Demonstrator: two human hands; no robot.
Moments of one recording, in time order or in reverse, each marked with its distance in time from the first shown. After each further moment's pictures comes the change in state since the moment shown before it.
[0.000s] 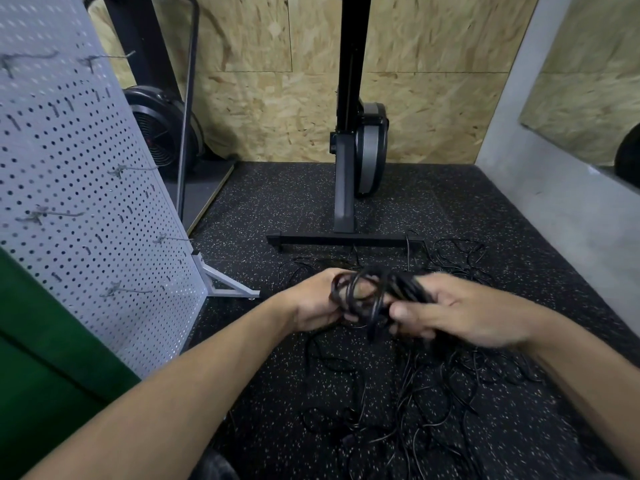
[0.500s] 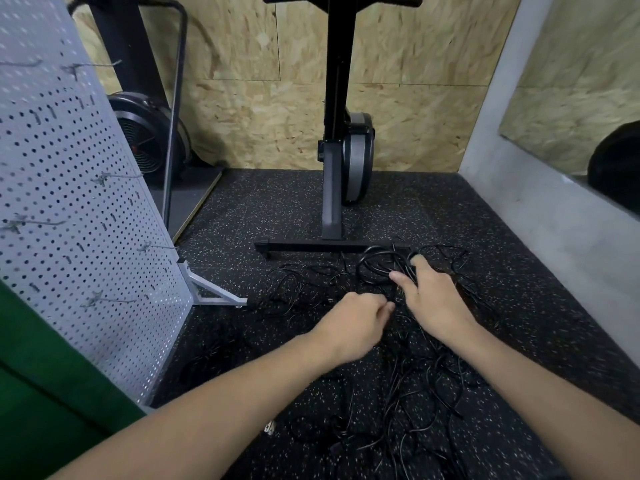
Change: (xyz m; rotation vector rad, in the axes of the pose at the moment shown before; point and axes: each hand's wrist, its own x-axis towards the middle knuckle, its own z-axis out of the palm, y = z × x) left_hand 0.011 -0.003 0.067 1.026 0.313 0.056; right_hand 0.028 0.070 0.005 -0.391 0.775 0.545
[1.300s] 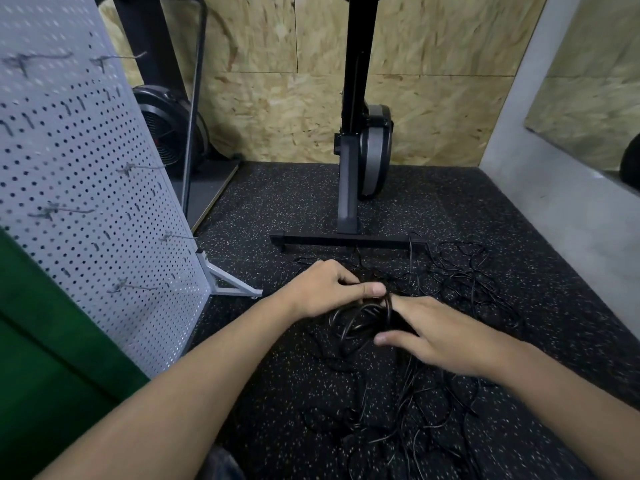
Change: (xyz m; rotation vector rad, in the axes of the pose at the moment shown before) left_hand -0.004 -0.049 -0.065 -0.133 -0.039 -0.015; right_hand -0.037 -0.014 -0.009 -0.051 -0.565 -0.500
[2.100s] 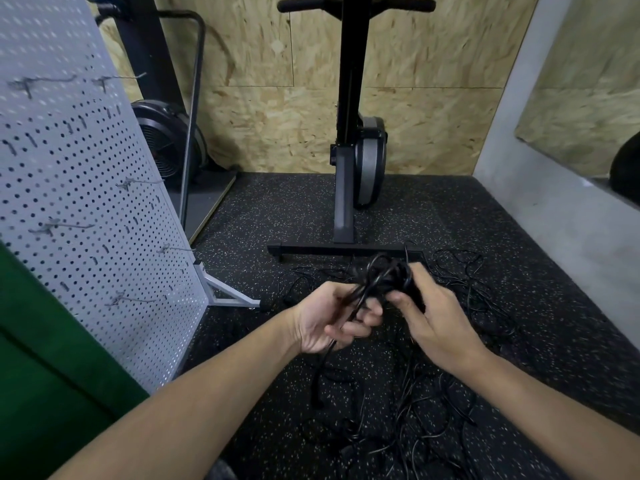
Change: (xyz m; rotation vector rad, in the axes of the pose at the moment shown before) left_hand -0.006 0.009 0.022 -1.239 -0.464 -0.301; right_hand 0.000 -0.013 0.003 0.303 0.664 -0.153
